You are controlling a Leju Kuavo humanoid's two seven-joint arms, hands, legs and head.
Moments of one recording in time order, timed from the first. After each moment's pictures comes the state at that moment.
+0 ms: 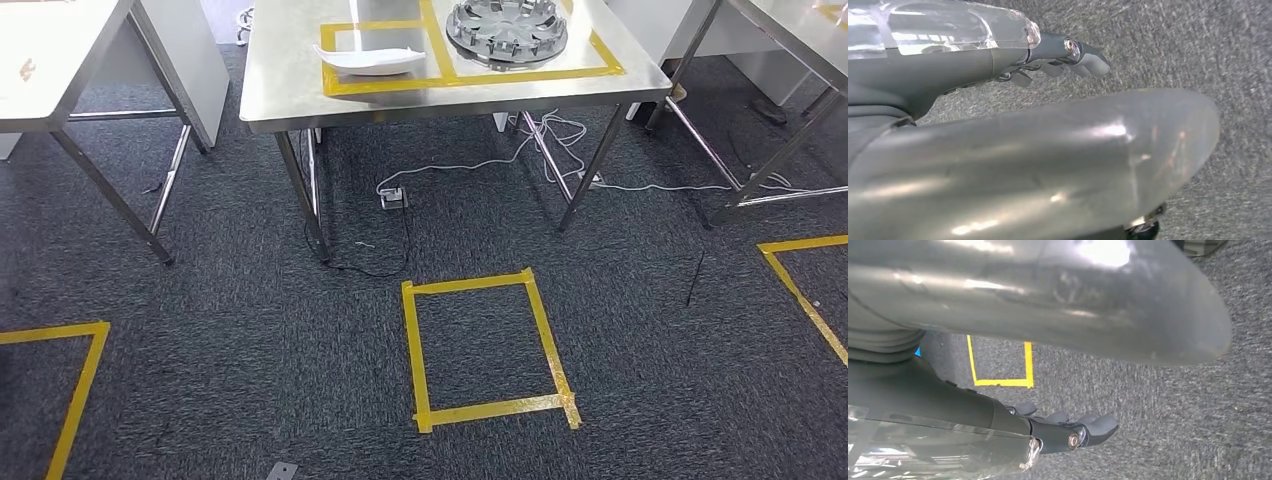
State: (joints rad) left arm -0.09 -0.02 -0.62 -0.24 0.40 0.21 -0.02; right arm -0.19 0.03 -1.37 -0.06 1.57 -0.13 0.00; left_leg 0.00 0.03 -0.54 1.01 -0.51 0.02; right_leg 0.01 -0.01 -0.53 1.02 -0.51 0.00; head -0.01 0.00
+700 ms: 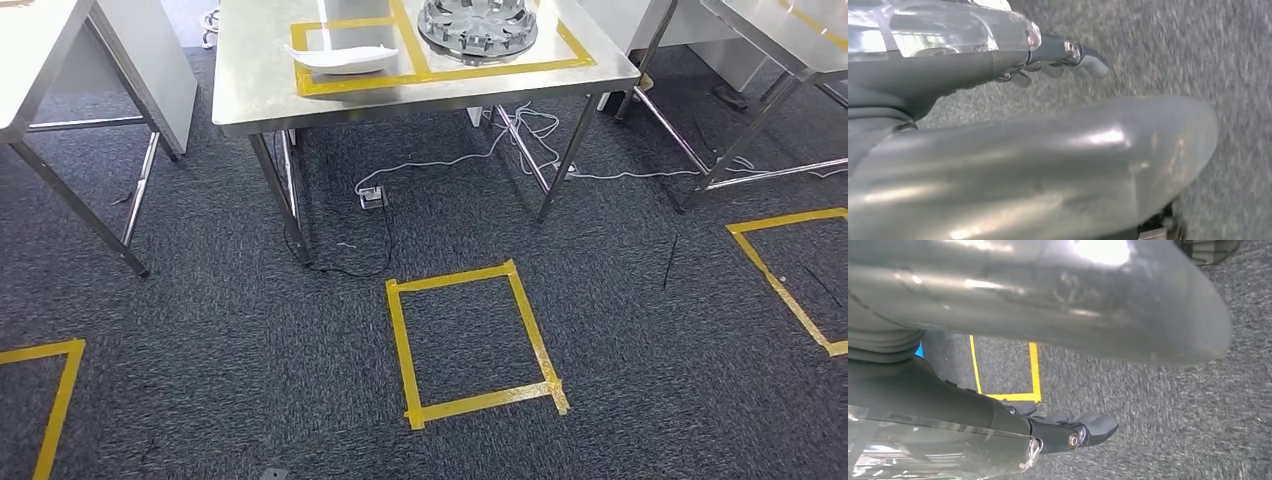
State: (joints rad) left arm -0.09 0.01 -0.63 -0.23 0.41 0.21 0.03; right arm -0.18 0.04 -1.37 -0.06 1.57 -0.12 0.00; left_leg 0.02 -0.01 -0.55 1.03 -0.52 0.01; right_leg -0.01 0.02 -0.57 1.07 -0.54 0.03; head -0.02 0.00
